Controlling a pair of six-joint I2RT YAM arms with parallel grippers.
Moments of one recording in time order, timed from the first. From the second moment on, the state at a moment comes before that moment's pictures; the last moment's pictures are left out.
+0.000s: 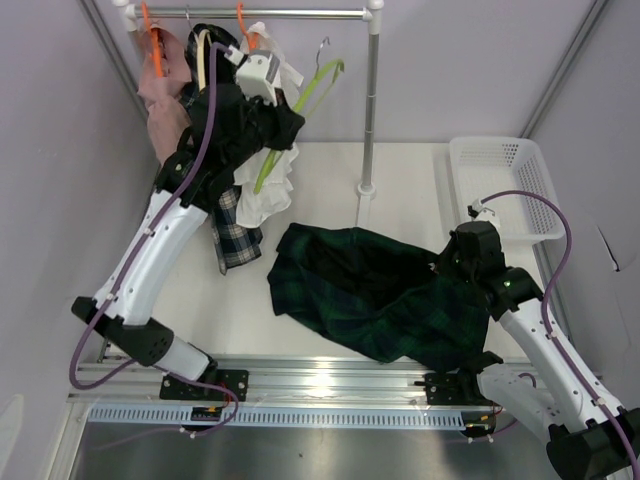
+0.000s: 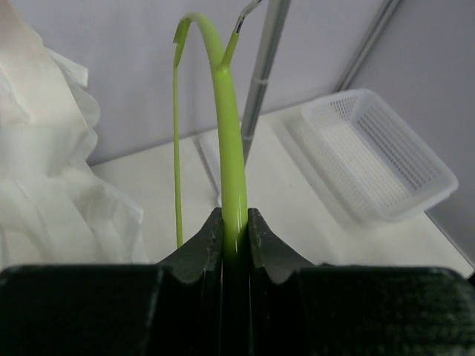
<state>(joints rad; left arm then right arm) -0.53 1.52 1.94 -0.53 0.00 -0.18 0.37 0.86 0.83 -0.67 0.20 0.60</state>
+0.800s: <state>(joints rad) -0.54 0.90 1.31 -0.73 0.60 -0.09 0.37 0.87 0.88 -0.71 0.20 0.58</state>
